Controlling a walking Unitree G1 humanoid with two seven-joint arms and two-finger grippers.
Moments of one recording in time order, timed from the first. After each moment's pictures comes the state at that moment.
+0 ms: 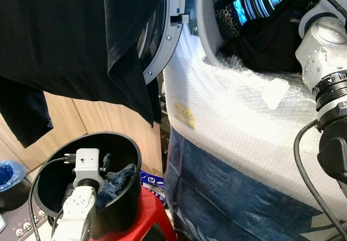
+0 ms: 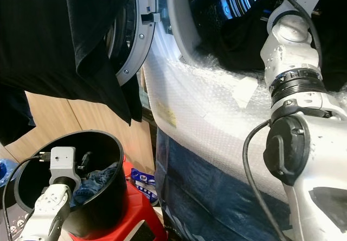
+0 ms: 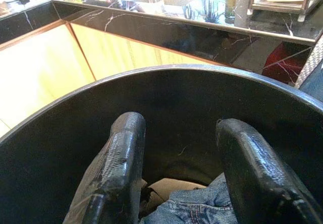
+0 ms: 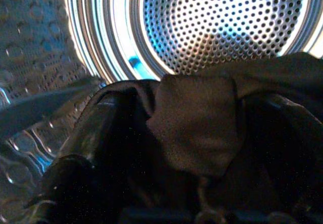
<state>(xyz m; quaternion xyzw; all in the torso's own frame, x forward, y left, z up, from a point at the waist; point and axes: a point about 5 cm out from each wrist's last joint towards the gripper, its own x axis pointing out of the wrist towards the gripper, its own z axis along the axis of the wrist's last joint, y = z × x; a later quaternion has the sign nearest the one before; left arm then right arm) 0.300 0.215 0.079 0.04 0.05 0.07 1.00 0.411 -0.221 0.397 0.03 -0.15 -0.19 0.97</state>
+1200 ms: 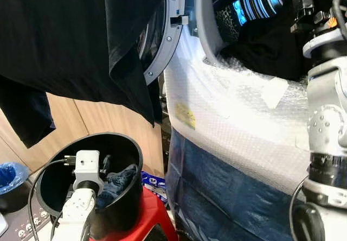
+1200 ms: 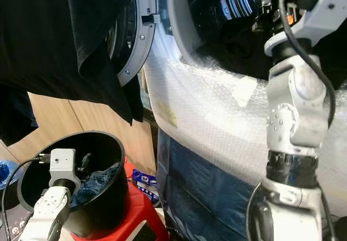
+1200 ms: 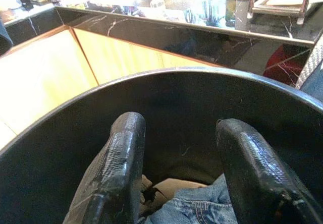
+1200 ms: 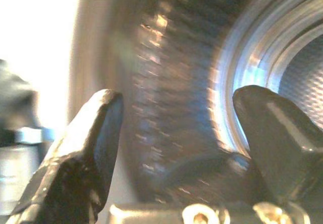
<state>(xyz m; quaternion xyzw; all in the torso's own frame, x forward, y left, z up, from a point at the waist) 0.295 0.215 0.079 0.05 0.04 0.07 1.00 0.324 -0.184 0.371 0.09 -0.38 0.13 0.91</state>
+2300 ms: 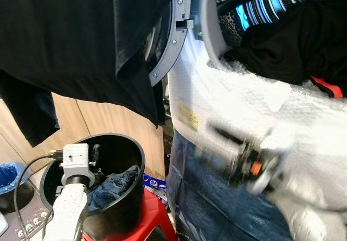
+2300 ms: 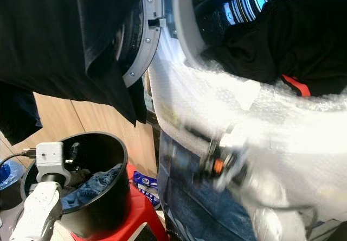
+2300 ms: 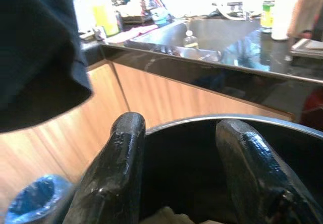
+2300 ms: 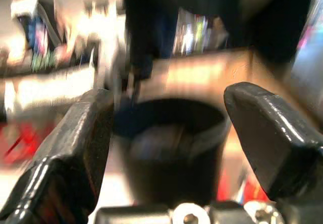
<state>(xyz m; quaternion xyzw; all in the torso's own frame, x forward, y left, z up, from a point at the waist) 0.294 0.239 0.103 0.08 -0.02 0.13 0.99 0.243 -0.139 0.131 0.07 0.02 0.55 0.83</state>
